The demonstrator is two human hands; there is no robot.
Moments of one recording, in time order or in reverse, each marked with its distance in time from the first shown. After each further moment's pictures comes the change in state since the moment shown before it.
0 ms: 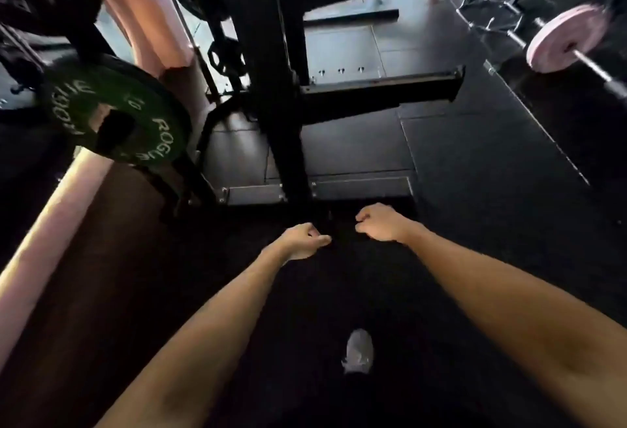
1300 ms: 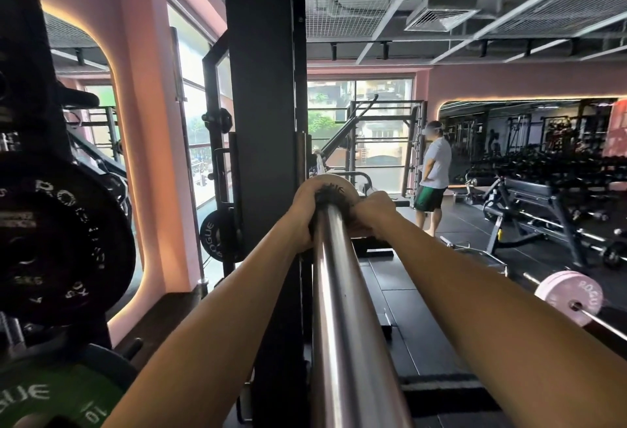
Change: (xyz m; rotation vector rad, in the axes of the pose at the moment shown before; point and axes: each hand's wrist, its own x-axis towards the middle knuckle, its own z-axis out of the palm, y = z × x) left_hand 0.090 0.320 -0.509 -1.033 0.266 0.748; right_hand 0.136 -0.317 -0.482 0.671 0.811 -0.286
